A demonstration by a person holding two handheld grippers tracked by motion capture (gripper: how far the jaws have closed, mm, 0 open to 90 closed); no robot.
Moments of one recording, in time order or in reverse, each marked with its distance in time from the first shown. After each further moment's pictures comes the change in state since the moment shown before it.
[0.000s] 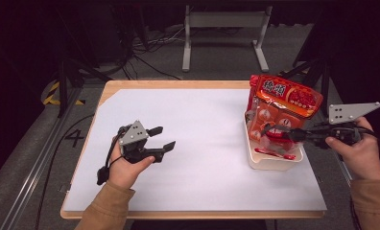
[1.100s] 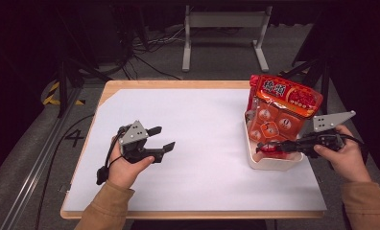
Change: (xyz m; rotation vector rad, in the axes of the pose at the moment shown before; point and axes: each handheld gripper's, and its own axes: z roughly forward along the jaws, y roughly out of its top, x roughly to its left) left arm 0.002 -0.001 0.000 0.011 0.005 -0.003; right arm -0.012 -0.044 0.033 0.074 0.101 0.111
